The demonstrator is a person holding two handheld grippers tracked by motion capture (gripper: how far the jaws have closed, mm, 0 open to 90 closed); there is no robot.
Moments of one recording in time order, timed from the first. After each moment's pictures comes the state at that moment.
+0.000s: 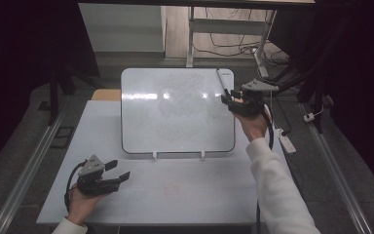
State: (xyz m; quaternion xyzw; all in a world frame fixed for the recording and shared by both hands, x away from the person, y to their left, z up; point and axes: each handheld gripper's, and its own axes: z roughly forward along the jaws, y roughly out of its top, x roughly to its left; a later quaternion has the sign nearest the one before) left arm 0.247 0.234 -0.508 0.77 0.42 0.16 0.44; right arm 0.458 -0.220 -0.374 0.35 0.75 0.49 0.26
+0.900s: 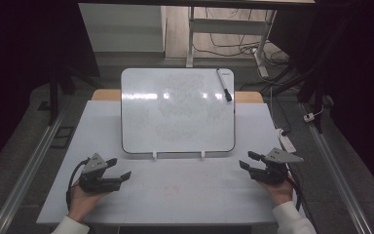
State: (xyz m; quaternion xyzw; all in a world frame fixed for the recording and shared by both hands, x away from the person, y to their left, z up) left arm 0.255 0.232 -0.511 0.78 0.41 0.17 0.43; right arm 0.328 -0.307 -0.487 0.31 0.79 0.48 0.20
